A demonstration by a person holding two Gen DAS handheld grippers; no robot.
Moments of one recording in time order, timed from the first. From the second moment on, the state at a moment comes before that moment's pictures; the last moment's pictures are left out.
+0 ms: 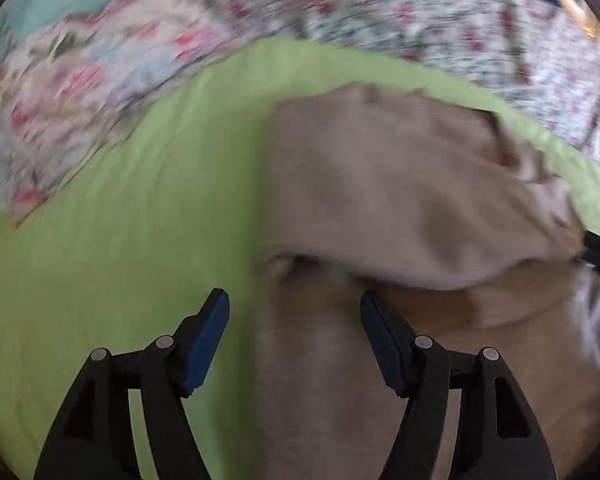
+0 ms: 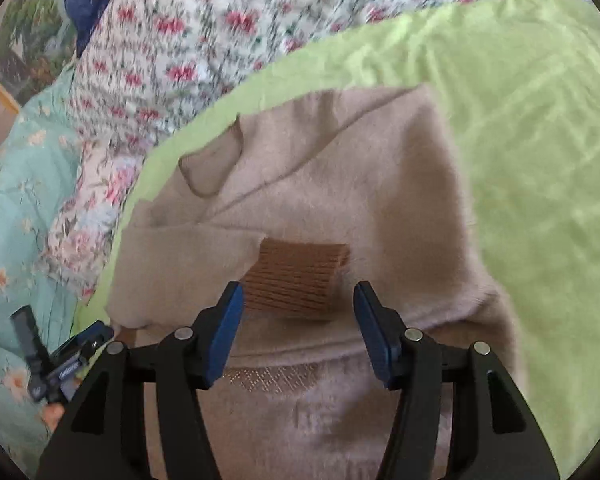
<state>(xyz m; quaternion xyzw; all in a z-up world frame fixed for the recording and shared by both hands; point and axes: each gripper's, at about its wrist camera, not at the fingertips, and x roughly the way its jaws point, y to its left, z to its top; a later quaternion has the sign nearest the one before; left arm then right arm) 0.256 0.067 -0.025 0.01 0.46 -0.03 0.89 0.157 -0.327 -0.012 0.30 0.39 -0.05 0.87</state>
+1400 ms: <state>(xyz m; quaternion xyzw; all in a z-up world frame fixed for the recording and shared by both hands) 0.255 0.080 -0.039 -0.10 0.40 0.04 0.91 0.423 -0.137 0.010 0.22 0.56 0.24 0.76</state>
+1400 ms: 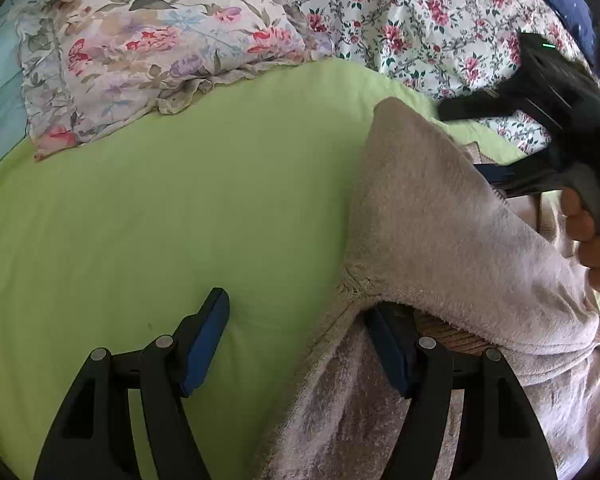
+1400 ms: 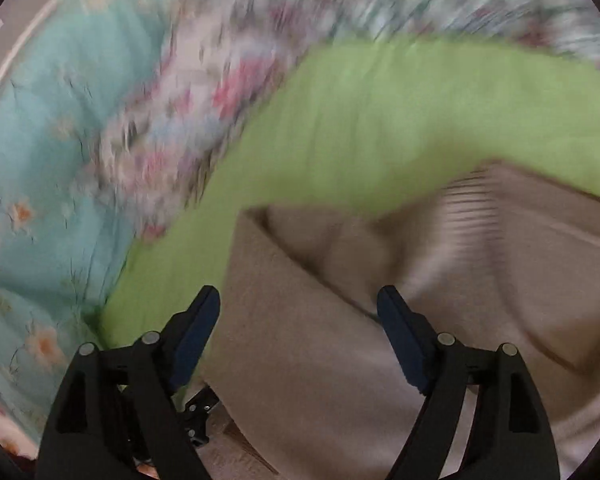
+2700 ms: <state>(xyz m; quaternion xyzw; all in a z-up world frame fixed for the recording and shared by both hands) 0.321 0.066 -0.032 -0.03 0.46 -0.01 0.88 0.145 -0.334 0.060 0.25 0.36 -0.08 0.89</state>
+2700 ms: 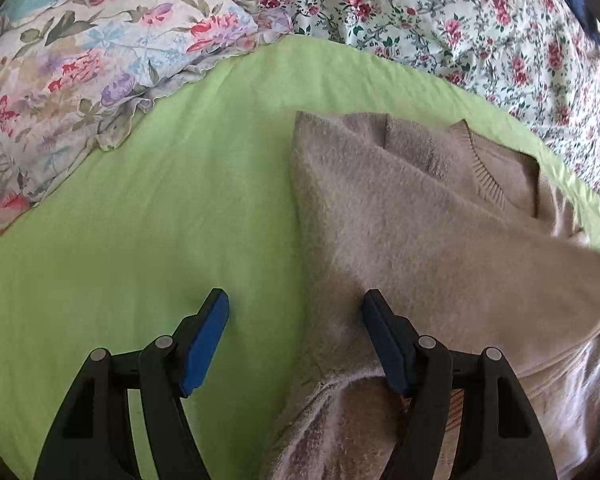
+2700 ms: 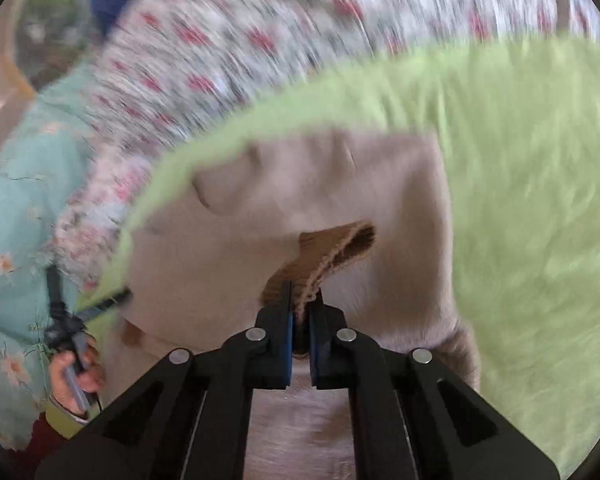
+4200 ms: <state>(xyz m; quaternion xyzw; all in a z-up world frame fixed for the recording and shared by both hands) -0.012 0.099 -0.060 -0.14 0.50 -0.21 0.83 -0.118 -0.265 0.024 0.29 0.40 -0.03 0.87</state>
